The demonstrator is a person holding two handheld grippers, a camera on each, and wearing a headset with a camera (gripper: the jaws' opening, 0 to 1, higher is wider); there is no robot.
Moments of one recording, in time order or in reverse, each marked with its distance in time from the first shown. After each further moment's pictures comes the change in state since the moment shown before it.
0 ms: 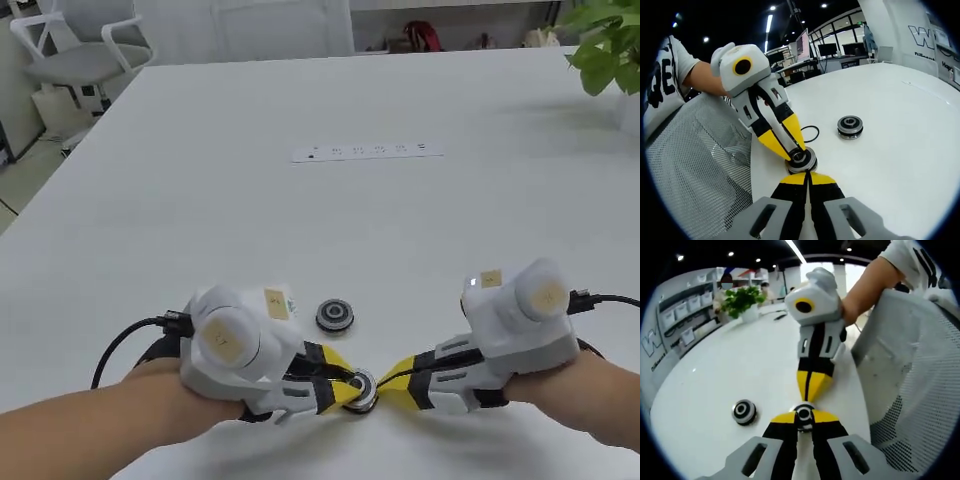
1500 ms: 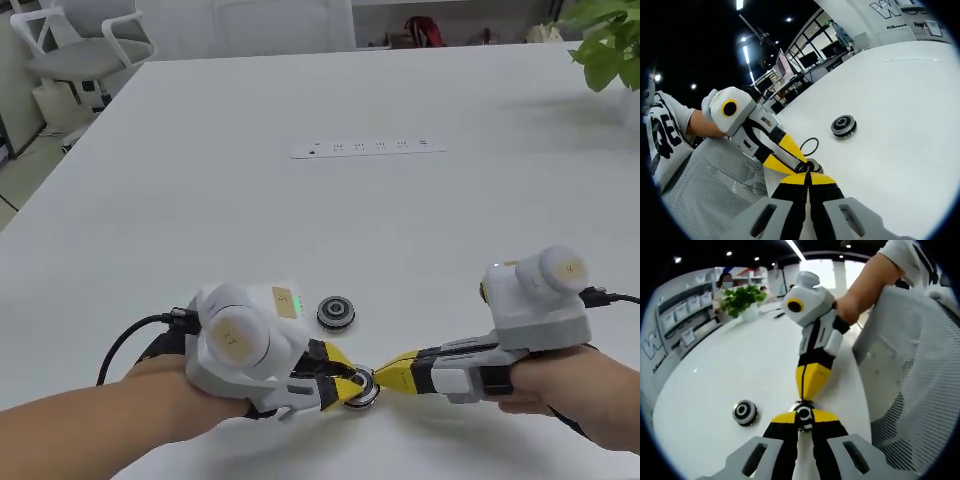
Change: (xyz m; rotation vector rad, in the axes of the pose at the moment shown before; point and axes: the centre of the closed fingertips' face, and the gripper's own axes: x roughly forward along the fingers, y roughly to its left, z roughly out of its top) left arm 0.000 0.000 0.000 0.017 0.026 0.014; right arm -0.003 0.005 0.016 0.319 -0.125 0.066
